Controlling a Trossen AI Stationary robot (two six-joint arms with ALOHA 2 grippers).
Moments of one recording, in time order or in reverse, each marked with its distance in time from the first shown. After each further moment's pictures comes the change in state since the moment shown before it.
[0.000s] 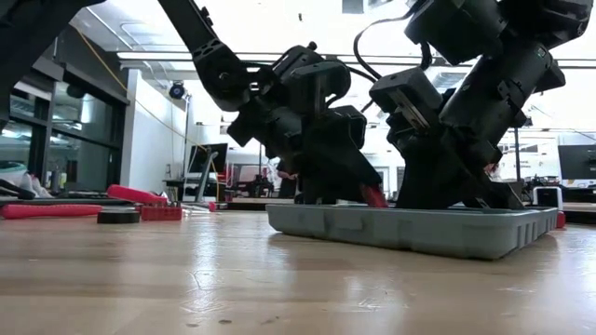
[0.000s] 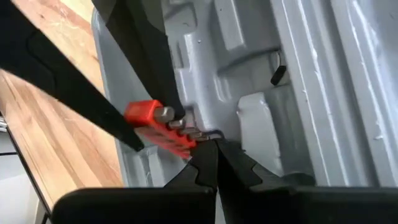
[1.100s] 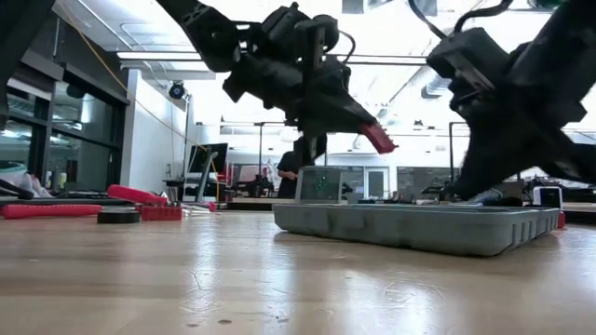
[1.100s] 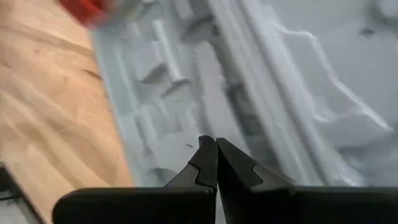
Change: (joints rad) left arm 0.069 -0.213 -0.007 -0.098 -0.123 0.004; right arm 0.222 -0.173 0.000 -0.296 0.274 0.345
